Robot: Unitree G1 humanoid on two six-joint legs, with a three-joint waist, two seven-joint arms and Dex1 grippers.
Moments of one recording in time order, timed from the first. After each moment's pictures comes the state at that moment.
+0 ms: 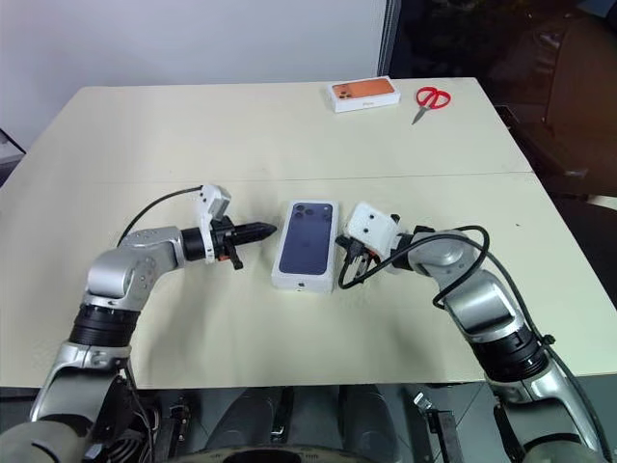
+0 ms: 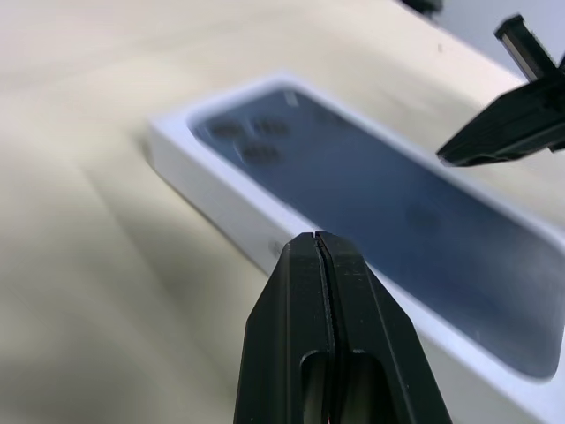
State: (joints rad) left arm -0.54 0.45 -0.01 0.09 -0.44 0.68 -0.91; right arm -0.46 -0.64 0.21 -0.30 0.09 0.62 0.83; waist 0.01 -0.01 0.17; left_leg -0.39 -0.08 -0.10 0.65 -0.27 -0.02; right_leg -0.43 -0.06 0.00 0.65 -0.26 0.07
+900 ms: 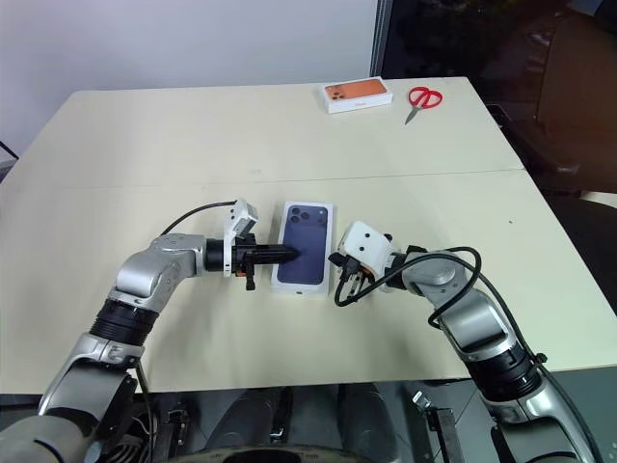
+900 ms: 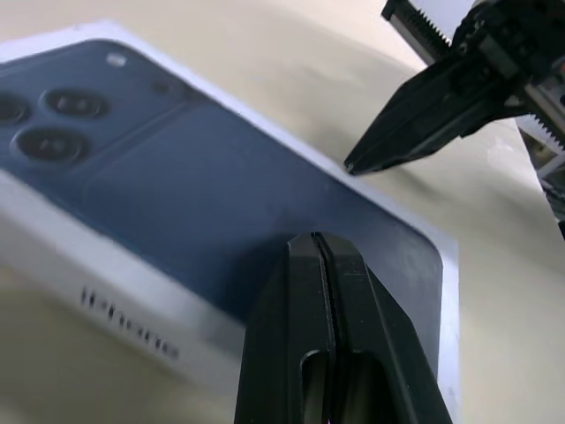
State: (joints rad) left arm -0.54 0.44 -0.18 0.17 -0.40 0.60 -1.08; right arm -0.32 -0.61 0.24 -0.33 0.13 0.60 0.82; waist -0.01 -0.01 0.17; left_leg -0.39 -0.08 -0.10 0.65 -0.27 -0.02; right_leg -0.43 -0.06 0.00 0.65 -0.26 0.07
